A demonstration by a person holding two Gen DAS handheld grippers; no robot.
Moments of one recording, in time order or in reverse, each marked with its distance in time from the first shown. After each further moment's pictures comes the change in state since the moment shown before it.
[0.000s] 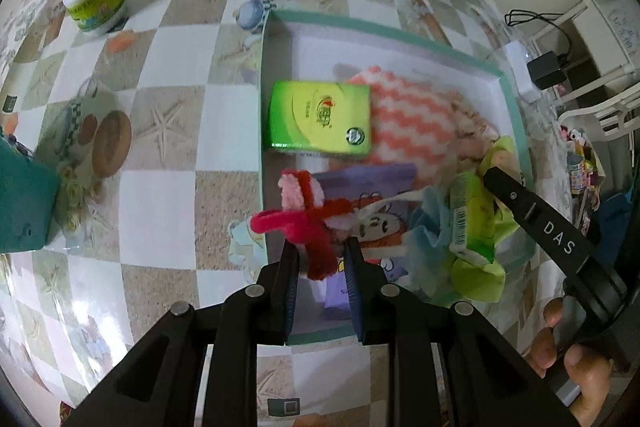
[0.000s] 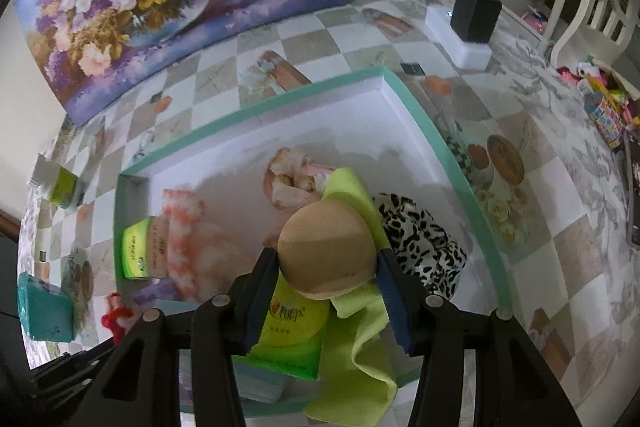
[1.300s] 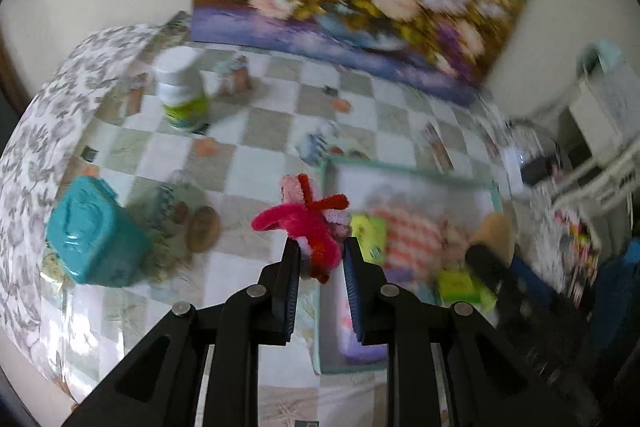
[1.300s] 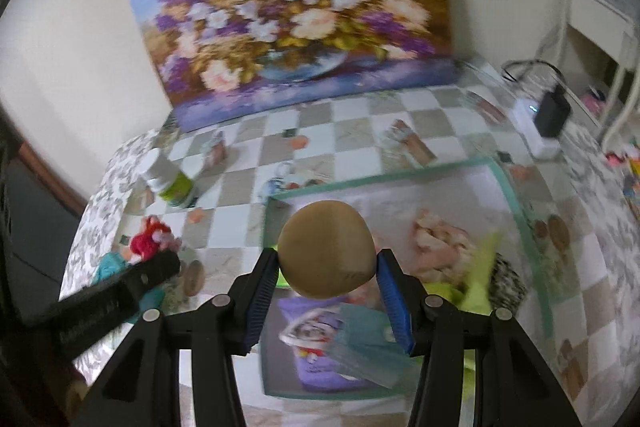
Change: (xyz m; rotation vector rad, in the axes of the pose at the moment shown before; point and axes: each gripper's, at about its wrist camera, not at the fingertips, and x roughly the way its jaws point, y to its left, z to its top) left arm -0.094 0.016 0.007 -0.053 -0.342 0.069; right arm -0.084 0.076 -0.005 -0.155 -0.182 0.199
